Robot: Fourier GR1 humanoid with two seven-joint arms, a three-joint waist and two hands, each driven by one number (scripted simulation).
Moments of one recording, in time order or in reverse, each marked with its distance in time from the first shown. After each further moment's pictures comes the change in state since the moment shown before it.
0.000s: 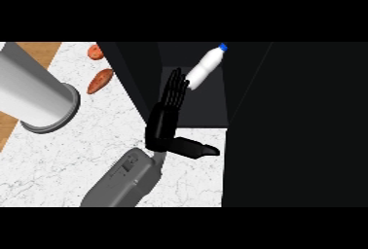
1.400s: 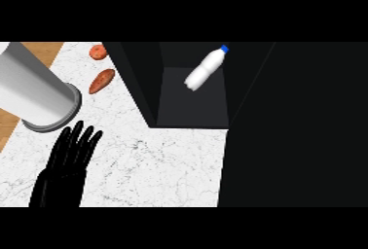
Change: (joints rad) left arm 0.676 0.424 0.122 -0.674 0.159 -0.143 0.041; right arm -0.022 -0.278 0.329 -0.063 0.168 0.242 -0.011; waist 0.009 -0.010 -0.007
